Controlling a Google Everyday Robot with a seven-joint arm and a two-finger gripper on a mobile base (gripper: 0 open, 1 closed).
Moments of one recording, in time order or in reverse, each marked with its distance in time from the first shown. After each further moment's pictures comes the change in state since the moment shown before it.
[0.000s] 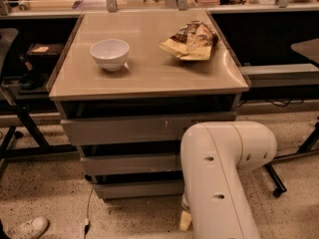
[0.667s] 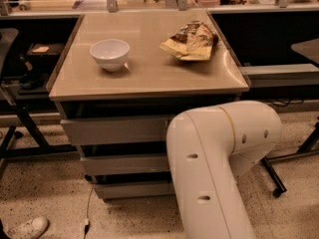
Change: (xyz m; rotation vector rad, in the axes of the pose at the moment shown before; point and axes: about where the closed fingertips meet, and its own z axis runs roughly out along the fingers) arm 0.059 0.006 -0.069 0.086 0.034 0.256
